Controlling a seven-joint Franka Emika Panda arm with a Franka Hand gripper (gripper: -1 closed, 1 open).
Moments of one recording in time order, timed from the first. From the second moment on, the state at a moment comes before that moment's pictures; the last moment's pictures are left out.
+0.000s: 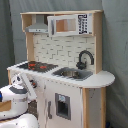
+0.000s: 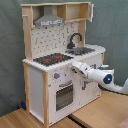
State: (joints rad) arm -0.82 -1.46 1.55 -2.55 -0.10 3.33 0.09
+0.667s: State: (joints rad) arm -0.81 -1.46 1.55 -2.55 -0.09 3.33 0.26
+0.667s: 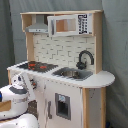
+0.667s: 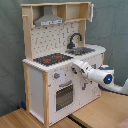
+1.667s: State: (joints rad) arm -0.74 -1.46 1.56 -2.62 -0.08 3.32 0.31
